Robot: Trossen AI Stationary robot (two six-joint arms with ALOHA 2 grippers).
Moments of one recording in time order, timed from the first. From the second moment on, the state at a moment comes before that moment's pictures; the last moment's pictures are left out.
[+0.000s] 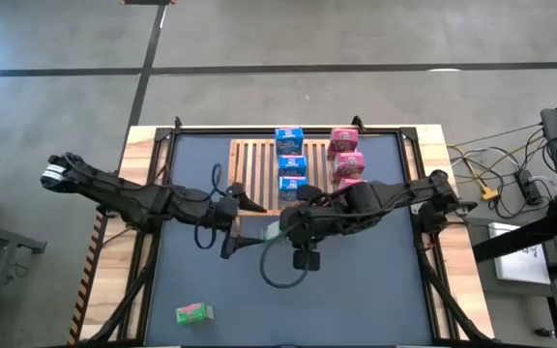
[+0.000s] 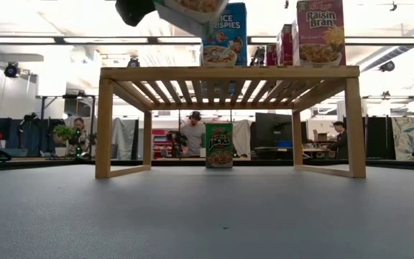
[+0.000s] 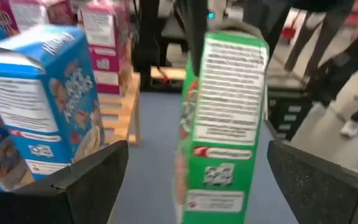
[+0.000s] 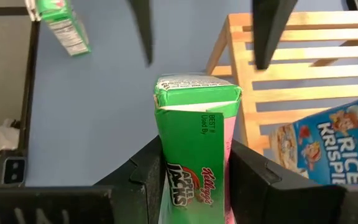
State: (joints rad) left arm -0.25 1.18 0.85 0.06 -0.15 -0.17; right arm 0.30 1.93 2.25 -1.27 0.21 0.28
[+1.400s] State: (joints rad) left arm -0.27 1.27 1.05 -0.24 -0.23 -0.16; right arm 0.28 1.94 2.31 -1.28 0.19 0.17
